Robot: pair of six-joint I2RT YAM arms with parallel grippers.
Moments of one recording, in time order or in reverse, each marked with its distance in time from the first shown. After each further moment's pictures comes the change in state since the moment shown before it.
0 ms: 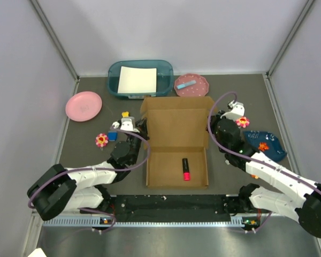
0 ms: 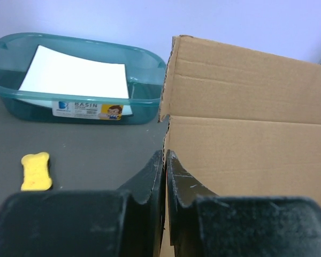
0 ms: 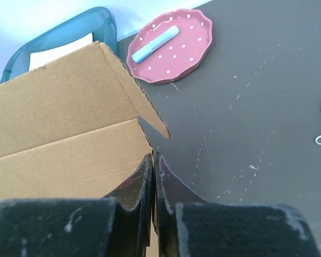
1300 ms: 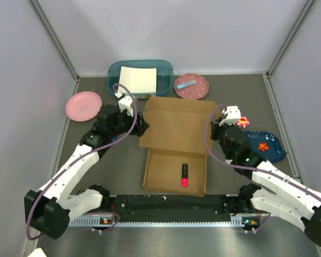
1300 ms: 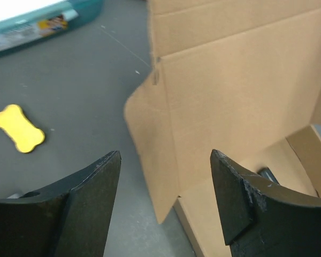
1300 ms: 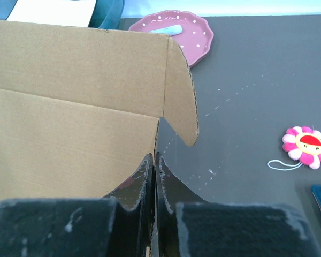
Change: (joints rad) left arm 0.409 -0.185 0.487 -1.277 0.794 0.035; right arm 0.010 -0.148 -0.093 -0.002 -0.103 -0.365
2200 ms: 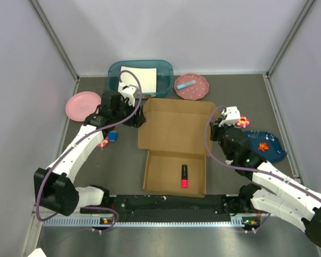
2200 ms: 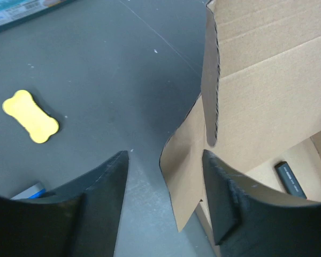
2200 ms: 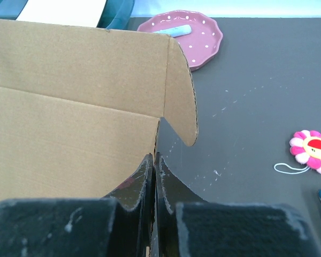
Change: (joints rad) left arm 0.077 0.256 0.257 -0.232 0.074 0.081; right arm 0.000 -0.012 -0.013 0.010 -0.038 -0.014
